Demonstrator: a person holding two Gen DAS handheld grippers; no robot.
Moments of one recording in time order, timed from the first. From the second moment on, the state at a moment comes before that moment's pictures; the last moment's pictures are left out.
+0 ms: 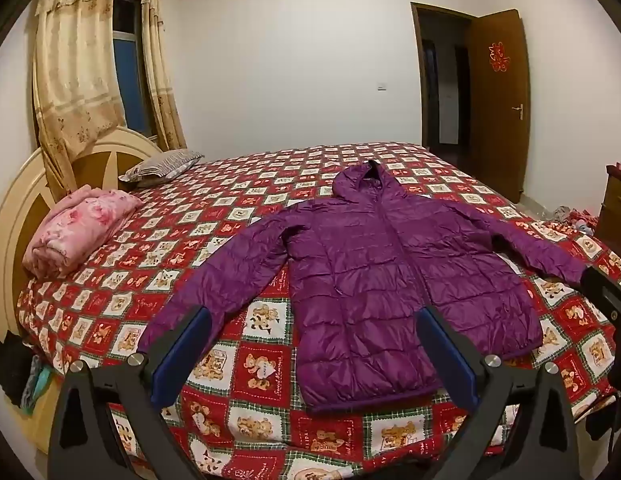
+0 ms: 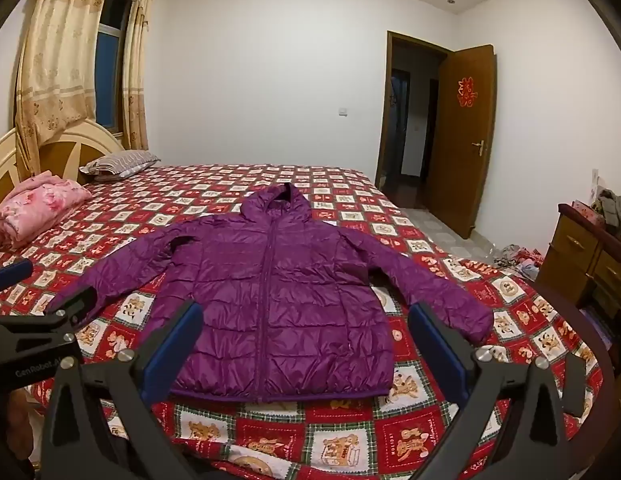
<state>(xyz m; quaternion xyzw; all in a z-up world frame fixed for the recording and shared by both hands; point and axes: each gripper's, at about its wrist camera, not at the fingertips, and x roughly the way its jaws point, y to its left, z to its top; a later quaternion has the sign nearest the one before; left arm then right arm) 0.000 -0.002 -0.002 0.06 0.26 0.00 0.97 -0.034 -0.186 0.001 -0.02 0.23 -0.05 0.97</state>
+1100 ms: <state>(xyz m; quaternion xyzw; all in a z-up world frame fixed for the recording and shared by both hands) 0.003 0.007 -0.003 0.04 0.26 0.00 0.96 -0.031 -0.184 -0.011 -0.01 0.25 -0.05 0.97</state>
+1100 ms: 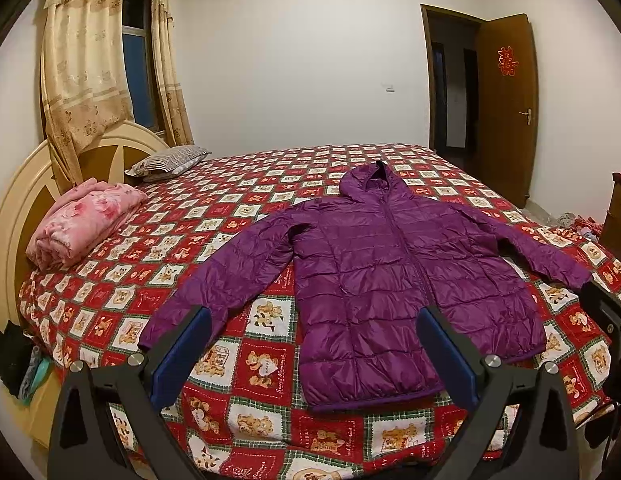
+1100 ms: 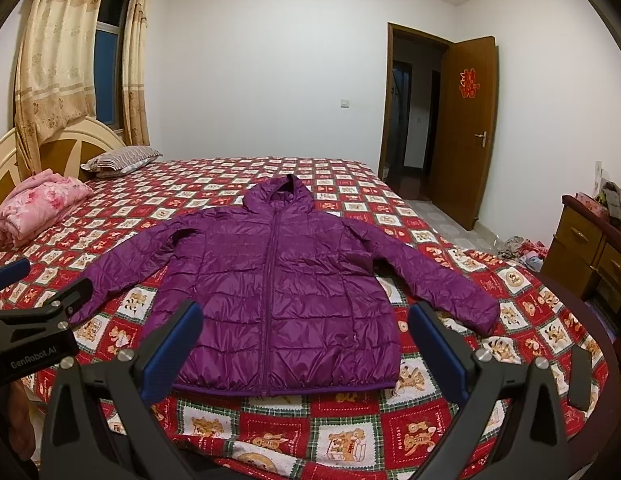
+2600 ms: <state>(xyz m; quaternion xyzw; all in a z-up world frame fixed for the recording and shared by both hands) 0.004 0.009 -0.003 0.05 0.26 0.00 0.96 -0.030 -0.187 -0.017 -0.01 0.26 -0.04 0.97</state>
